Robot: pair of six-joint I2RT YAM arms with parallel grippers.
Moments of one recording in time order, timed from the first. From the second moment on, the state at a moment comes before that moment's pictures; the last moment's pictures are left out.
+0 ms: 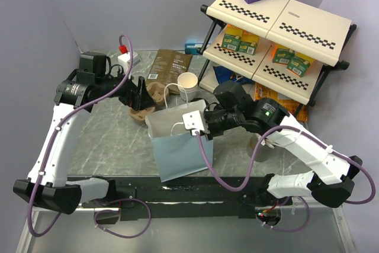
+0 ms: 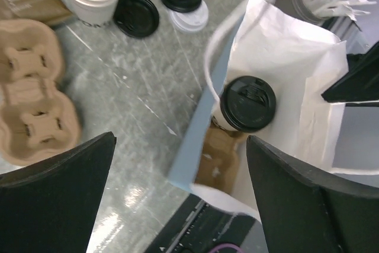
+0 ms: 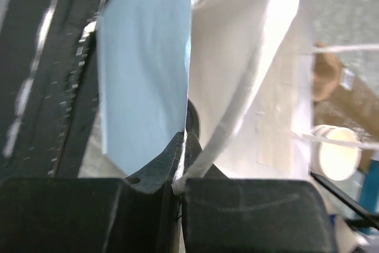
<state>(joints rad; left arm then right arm) -0.22 1.22 1.51 -0.98 0.71 0.07 0.91 1.23 1.46 -1.01 -0.48 -0.89</state>
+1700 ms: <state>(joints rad) -0.17 1.31 1.61 -0.63 0.67 0.01 0.36 0.88 1.36 -1.33 -0.28 -0.60</state>
